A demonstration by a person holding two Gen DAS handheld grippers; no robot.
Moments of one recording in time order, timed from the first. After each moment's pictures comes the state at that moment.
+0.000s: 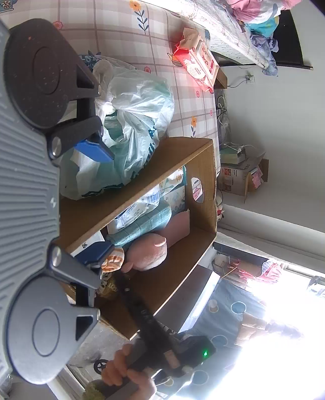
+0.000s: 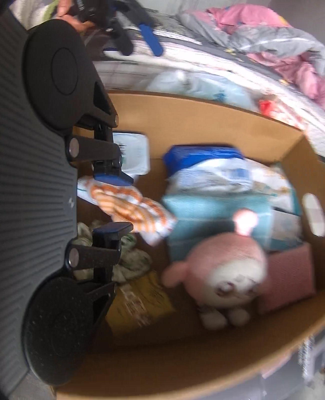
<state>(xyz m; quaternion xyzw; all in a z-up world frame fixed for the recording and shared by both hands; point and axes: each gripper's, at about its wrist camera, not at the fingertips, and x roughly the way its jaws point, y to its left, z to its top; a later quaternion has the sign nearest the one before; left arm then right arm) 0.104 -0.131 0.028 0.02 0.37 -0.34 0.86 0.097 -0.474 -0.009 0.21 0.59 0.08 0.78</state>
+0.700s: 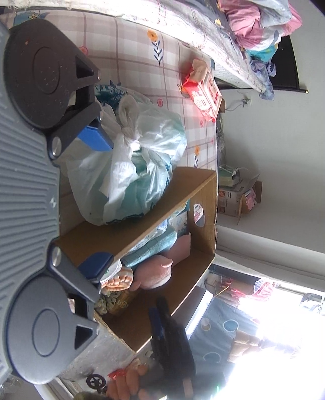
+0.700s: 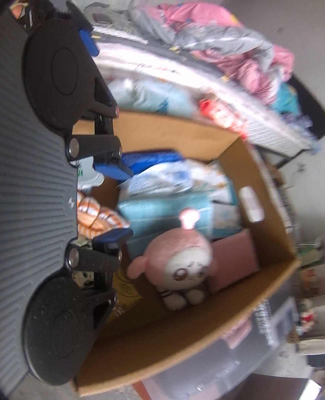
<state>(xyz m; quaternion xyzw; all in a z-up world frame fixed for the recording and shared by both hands) 0.069 -0.088 0.025 0.02 0.36 -0.28 0.89 0.058 -0.468 0.028 0.24 0.45 0.01 0.86</state>
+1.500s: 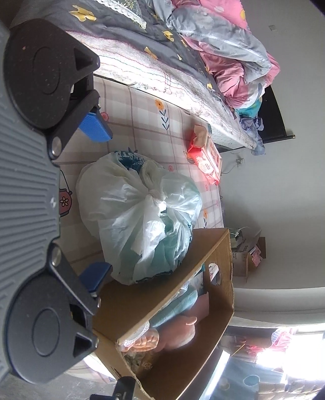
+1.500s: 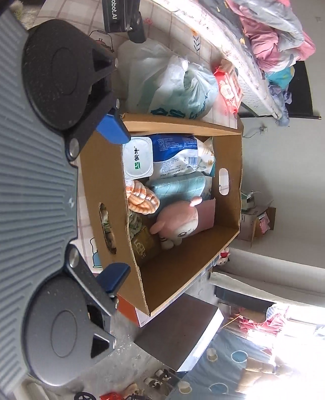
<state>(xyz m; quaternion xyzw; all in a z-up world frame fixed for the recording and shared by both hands) 0.028 -0.091 0.011 0.11 0.35 -0.12 0.92 -0.080 -0.295 0.037 -0.01 0.36 -0.18 0.92</state>
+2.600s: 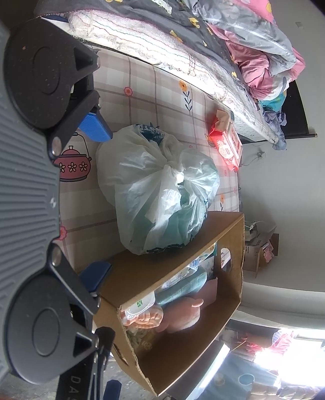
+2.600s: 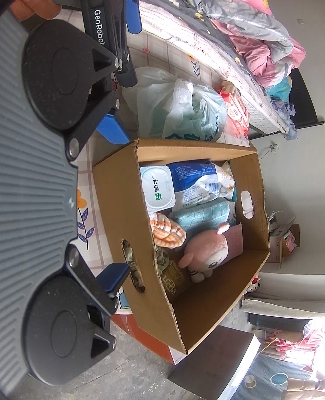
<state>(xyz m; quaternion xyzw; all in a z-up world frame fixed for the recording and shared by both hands) 0.018 -0.115 0.012 0.07 0.40 -0.14 0.90 -0.069 -0.315 0.018 0.09 0.40 -0.12 0.91</state>
